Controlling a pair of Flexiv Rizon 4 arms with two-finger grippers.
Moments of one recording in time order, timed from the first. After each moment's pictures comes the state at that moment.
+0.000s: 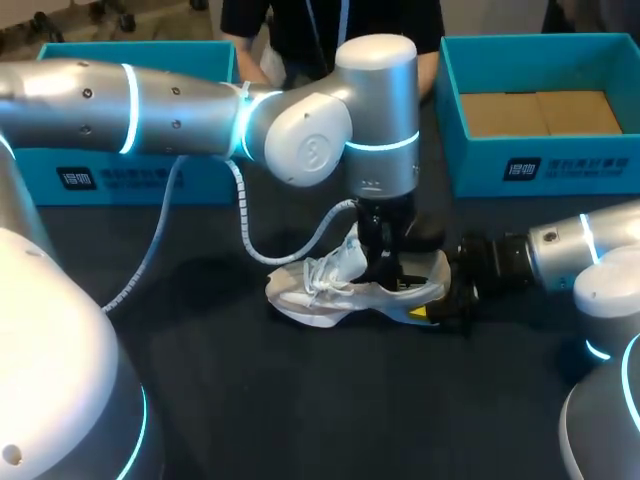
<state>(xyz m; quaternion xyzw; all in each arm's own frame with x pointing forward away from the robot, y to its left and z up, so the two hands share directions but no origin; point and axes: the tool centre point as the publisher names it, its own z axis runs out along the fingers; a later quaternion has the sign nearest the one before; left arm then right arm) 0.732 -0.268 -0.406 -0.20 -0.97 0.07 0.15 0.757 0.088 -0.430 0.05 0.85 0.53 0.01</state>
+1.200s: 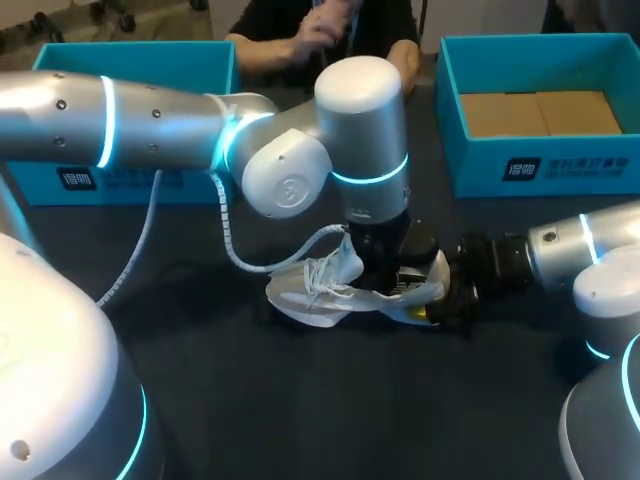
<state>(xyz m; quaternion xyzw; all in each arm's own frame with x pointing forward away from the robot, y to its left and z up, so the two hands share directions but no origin) 0.747 -0.265 -0.412 -0.19 -0.98 0.08 0.03 0.757 0.088 -0.430 0.05 0.85 0.53 0.01</state>
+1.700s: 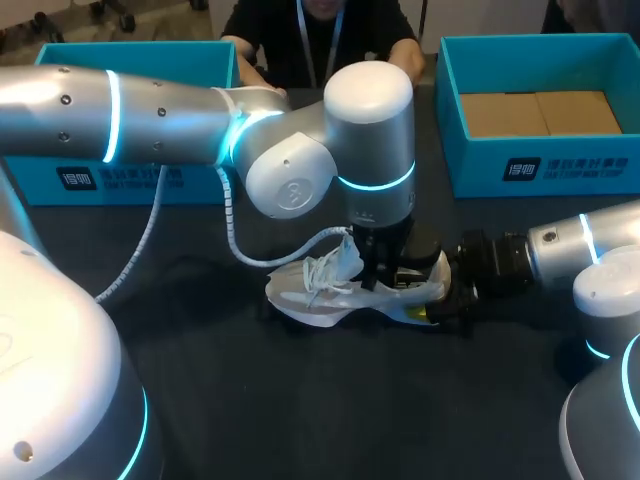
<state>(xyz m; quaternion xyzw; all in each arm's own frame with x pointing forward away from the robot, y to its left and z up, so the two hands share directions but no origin) 0.755 -0.265 -0.412 -0.20 -0.98 0.06 0.01 0.757 0.088 -0.430 0.05 0.85 0.53 0.01</state>
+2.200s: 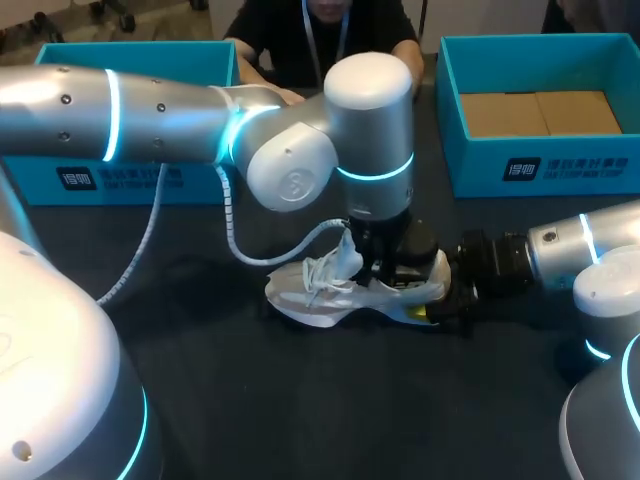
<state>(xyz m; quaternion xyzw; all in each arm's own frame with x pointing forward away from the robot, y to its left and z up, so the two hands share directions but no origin) 0.751 -0.261 -0.409 -0.23 -0.97 0.07 0.04 0.757 0.089 -0.429 0.05 0.85 0.53 0.01</state>
